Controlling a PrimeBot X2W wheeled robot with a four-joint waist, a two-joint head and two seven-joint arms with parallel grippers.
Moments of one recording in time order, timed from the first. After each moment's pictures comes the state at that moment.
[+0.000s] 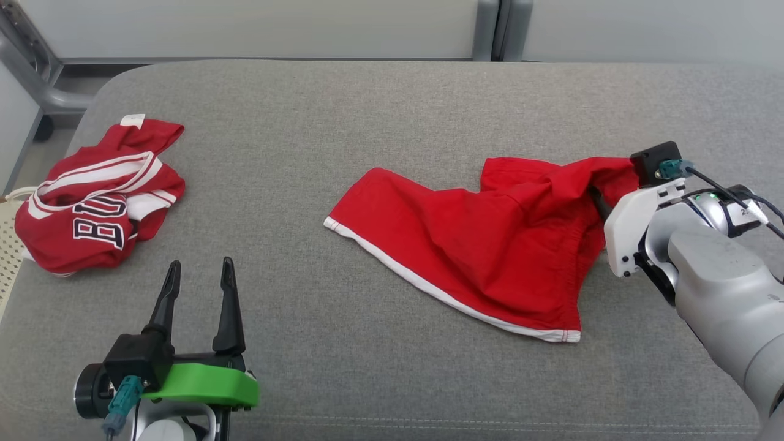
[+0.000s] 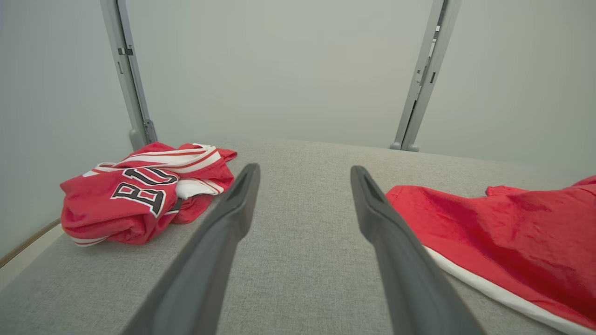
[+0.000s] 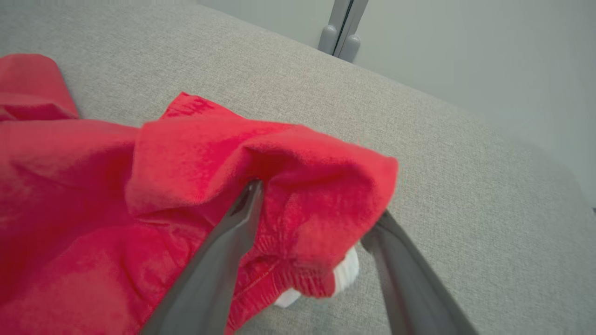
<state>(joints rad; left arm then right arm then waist) -0.07 0.05 -0.05 0.17 -0.20 -0.04 -0.26 -0.98 -0.30 1.13 1.28 0.90 0.13 -0.20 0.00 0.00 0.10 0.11</state>
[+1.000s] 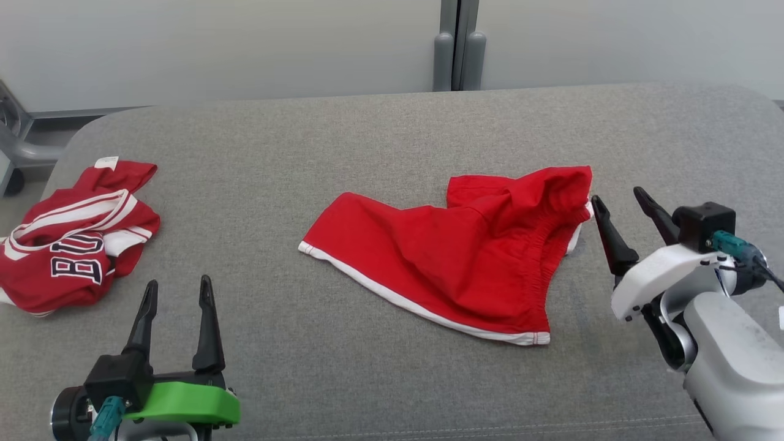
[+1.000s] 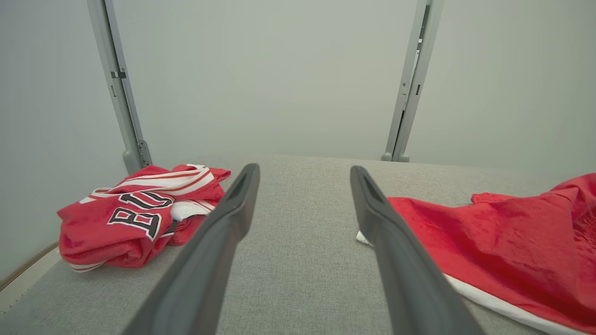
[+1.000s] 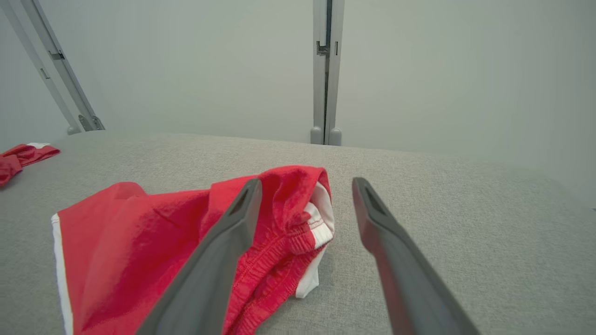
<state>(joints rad) -0.02 0.05 0.01 0.14 -0.17 -0.05 -0.26 -0.52 -0.36 0.40 0.65 0.51 0.13 -0.26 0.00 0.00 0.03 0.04</state>
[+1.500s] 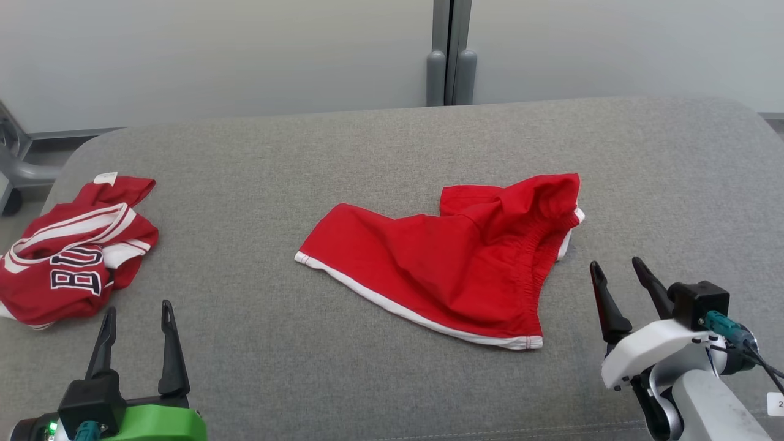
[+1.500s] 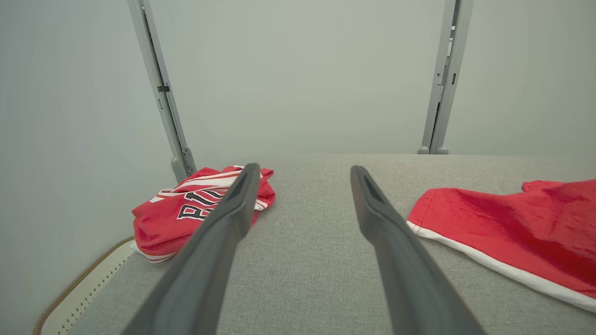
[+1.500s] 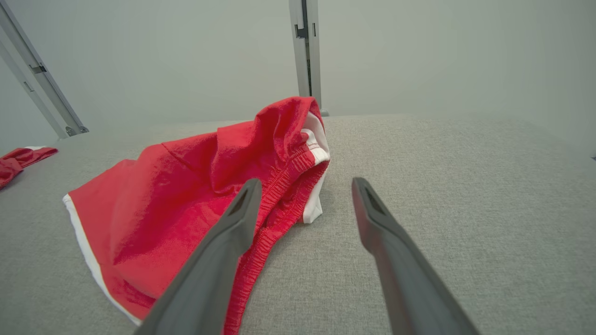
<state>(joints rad) 0.04 0.07 0.09 0.12 -0.10 -0.03 -0.26 -0.24 -0.22 0.16 0.49 0.35 0.13 -0.26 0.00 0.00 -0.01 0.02</state>
